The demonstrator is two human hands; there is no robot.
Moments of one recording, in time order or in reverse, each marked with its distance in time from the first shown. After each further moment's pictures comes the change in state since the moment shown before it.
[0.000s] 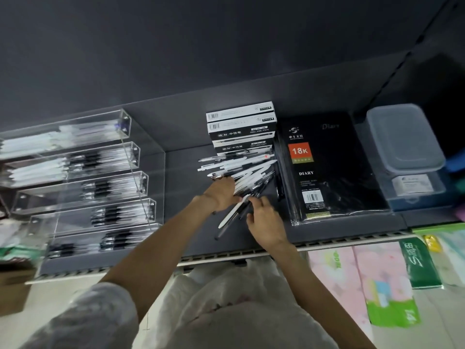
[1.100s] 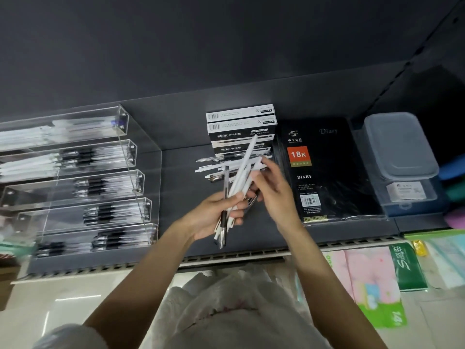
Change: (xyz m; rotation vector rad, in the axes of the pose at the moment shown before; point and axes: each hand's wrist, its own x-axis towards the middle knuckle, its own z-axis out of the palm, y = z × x) left_hand -0.086 0.019 -0.009 -1.738 -0.308 0.258; right_hand 0.007 -0.018 -0.066 1.087 0.172 -0.020
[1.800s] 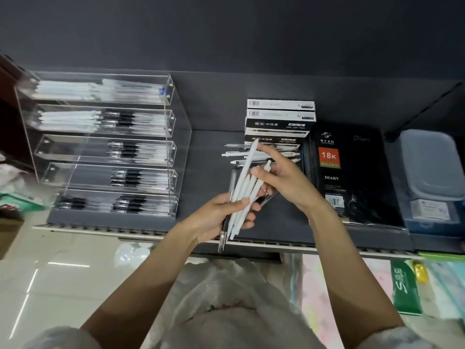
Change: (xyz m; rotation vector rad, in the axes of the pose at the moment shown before) left_hand -0.059 -0.025 -0.010 -0.088 0.188 0.070; right_hand 0.005 -0.038 0.025 -0.243 -0.523 0.016
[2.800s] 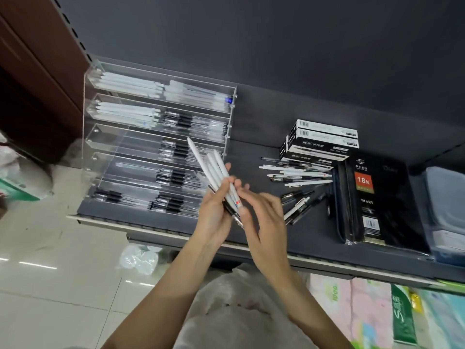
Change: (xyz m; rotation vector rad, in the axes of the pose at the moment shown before) left_hand -0.041 0.016 -0.071 -0.682 0.194 0.555; right_hand -0.026 0.010 0.173 -0.667 0.456 -0.512
